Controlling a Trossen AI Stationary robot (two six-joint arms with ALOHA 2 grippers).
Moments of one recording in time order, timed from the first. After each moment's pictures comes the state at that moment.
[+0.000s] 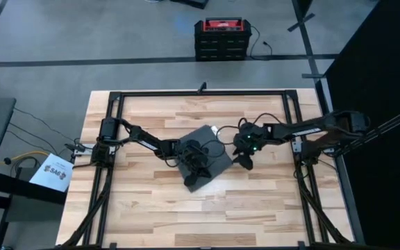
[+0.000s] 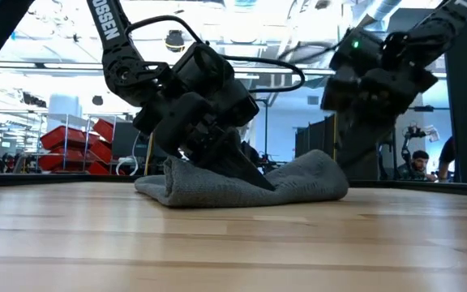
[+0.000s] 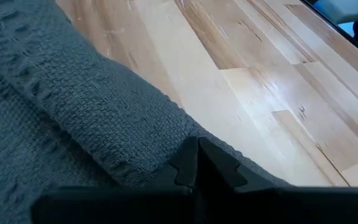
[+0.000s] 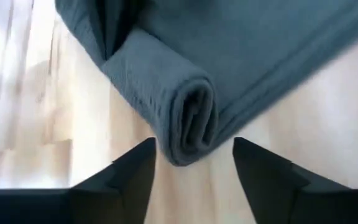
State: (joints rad) left arm 0.01 2.07 0.90 0.49 0.44 0.07; right arm -0.17 1.38 0.55 -0.06 -0.31 0.12
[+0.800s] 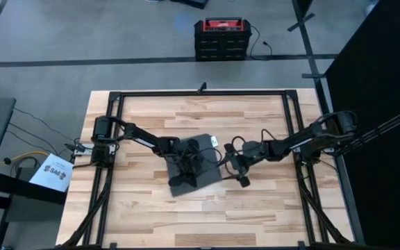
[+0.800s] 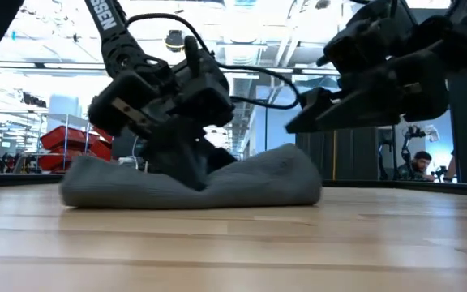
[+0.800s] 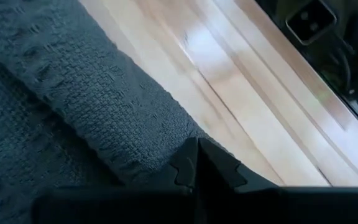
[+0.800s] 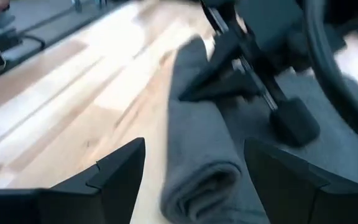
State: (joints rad) left arm 0.04 1.95 0.90 0.11 0.77 0.25; right arm 0.11 1.59 0.47 0.70 -0.20 -0.19
